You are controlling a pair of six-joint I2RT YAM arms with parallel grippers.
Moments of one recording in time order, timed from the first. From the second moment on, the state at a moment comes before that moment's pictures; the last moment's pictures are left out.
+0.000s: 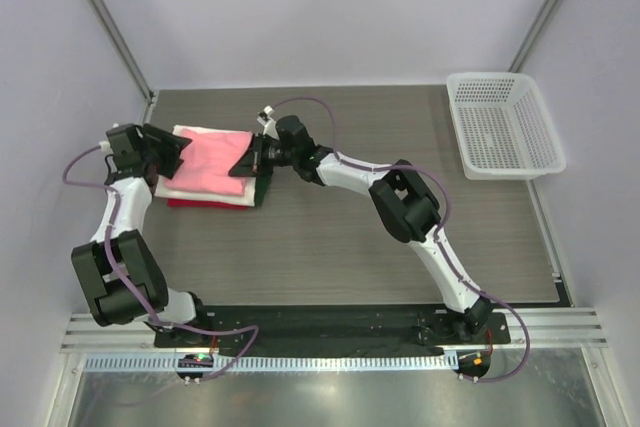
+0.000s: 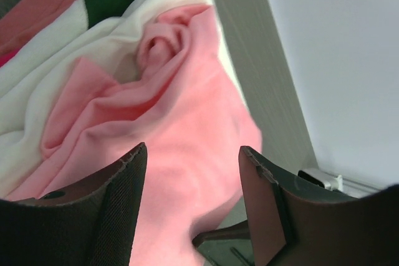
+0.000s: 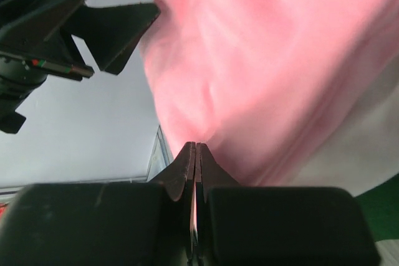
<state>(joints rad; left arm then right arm) 0.33 1.42 0.95 -0.14 0.28 -0.90 0.79 2.41 1.86 0.25 -0.59 1.02</state>
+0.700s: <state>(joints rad) 0.33 1.78 1.15 -0.01 0.33 -0.97 0.84 2.41 1.79 0.40 -0.66 1.10</state>
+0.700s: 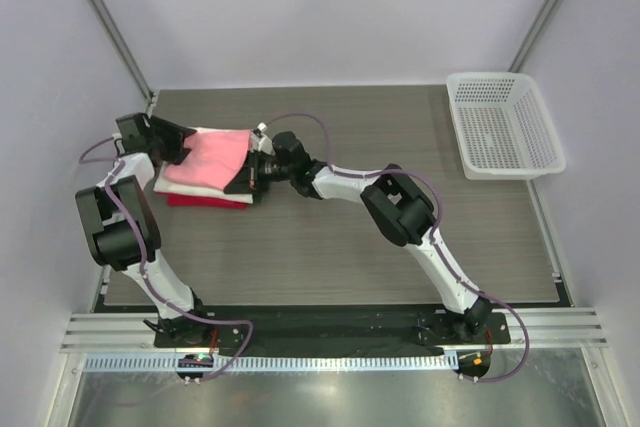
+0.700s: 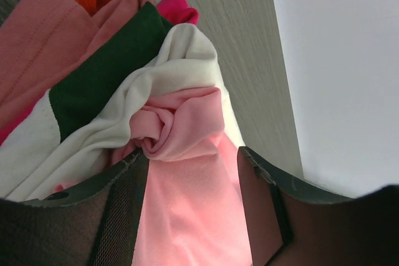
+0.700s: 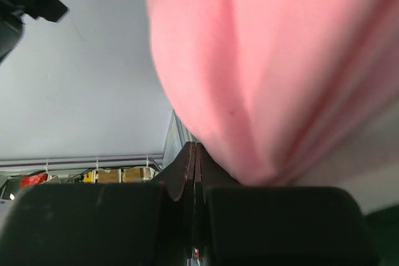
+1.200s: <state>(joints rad) 0.32 1.52 1.15 -0.14 0.21 -0.87 0.79 2.25 1.44 0.33 -0.64 0.98</state>
